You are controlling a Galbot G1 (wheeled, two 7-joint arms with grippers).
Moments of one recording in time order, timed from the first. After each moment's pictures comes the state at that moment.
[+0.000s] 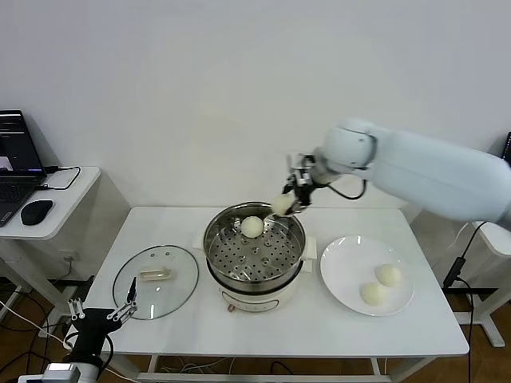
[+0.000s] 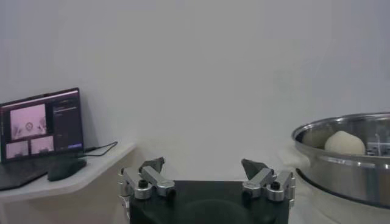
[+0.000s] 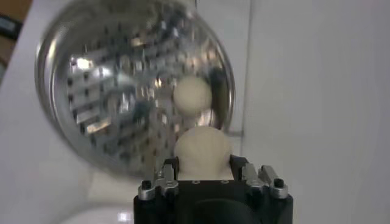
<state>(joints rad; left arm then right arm) 1.77 -1.22 -0.76 -2.19 -0.22 -0.03 -0.11 0.61 1.06 -1.24 1.40 0.52 -0.55 -0.81</state>
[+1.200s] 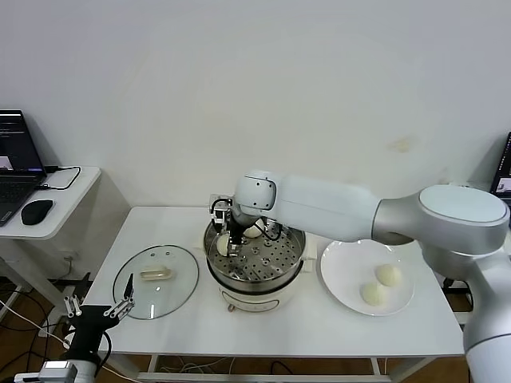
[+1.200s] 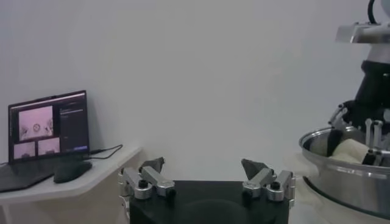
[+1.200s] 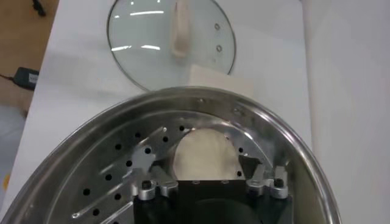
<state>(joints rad) 1.76 -1.22 -0.77 -2.19 -0.23 -0.03 -0.10 0.48 1.30 -1.24 1.23 0.60 -0.65 -0.73</state>
